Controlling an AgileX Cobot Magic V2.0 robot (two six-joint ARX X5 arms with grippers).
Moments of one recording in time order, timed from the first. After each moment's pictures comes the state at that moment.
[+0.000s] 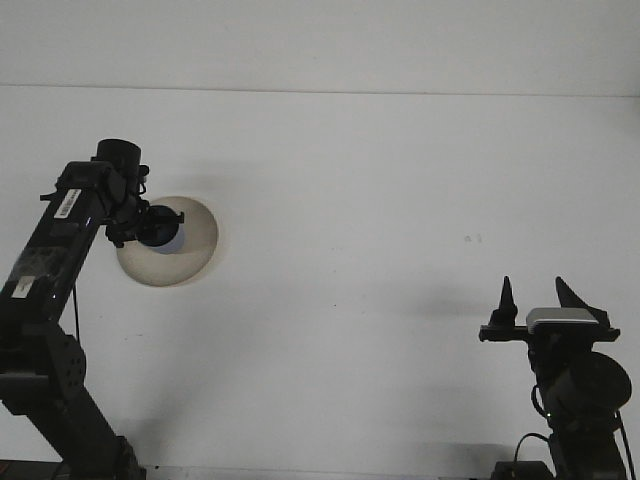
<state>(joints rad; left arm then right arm) 0.04 1.84 1.66 -1.00 -0.09 -0.04 0.03 0.46 0.56 -0.23 0.03 -0.01</state>
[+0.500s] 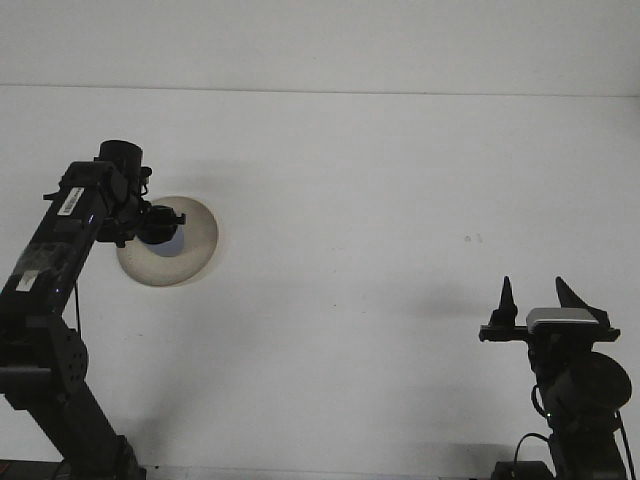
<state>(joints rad) 0.04 1.86 1.66 -0.99 -0.08 -0.02 0.03 0.46 0.56 -0.23 0.03 -0.01</state>
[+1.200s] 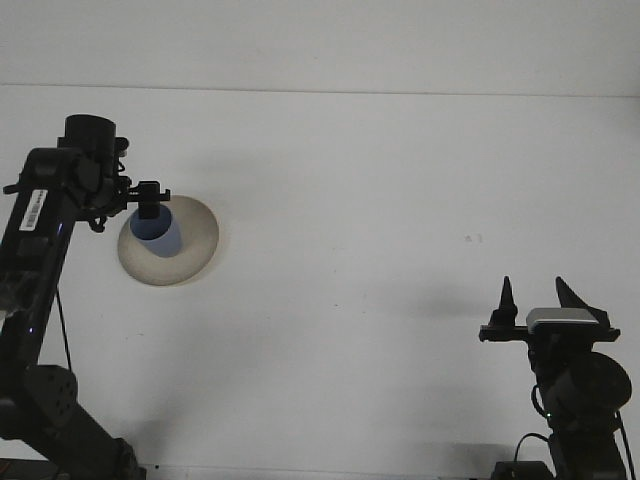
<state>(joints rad) 0.04 1.71 1.83 -1.10 -0.08 -0.03 0.03 0.46 0.56 -0.23 0.03 -0.01</state>
